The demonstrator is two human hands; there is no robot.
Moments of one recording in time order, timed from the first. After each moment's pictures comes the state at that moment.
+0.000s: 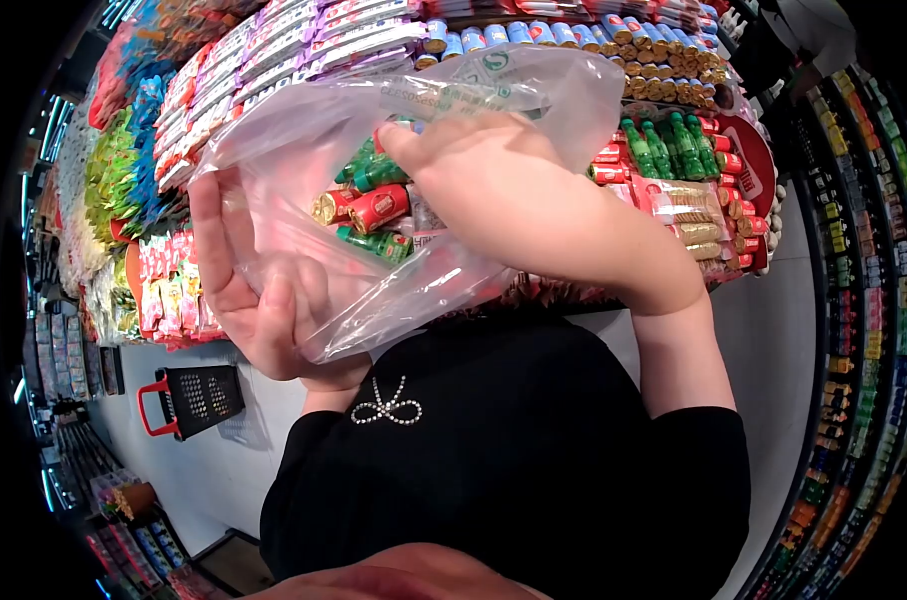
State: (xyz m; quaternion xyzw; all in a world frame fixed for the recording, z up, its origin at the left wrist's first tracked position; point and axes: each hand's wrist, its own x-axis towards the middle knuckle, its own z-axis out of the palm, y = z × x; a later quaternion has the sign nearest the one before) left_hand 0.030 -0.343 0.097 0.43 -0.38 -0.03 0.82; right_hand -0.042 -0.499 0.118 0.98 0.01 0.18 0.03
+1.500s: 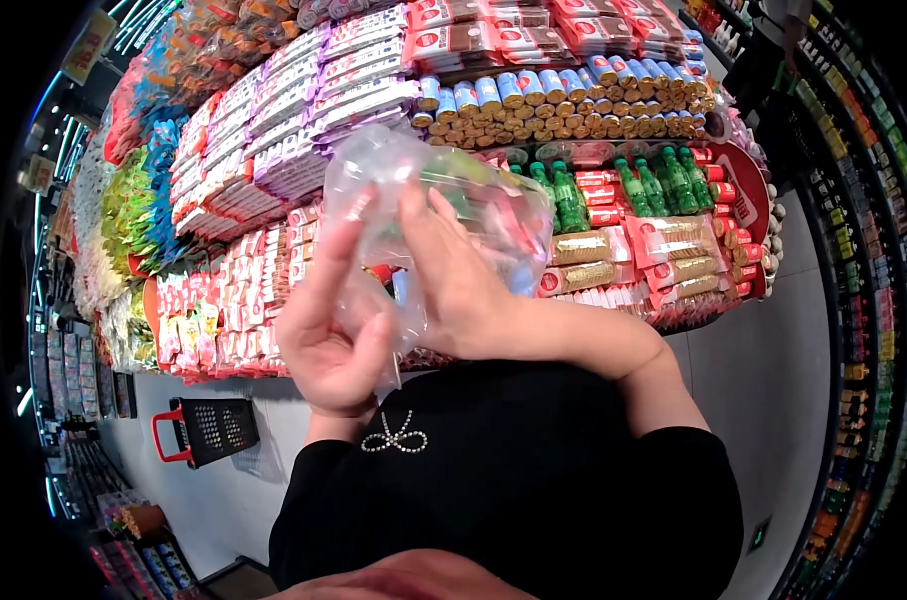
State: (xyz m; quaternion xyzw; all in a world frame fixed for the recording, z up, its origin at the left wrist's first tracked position) left_hand 0.030 -0.351 0.117 0.62 -0.55 -0.07 0.55; right_hand -0.031 -0.485 0.061 0.84 0.13 0.37 -0.38
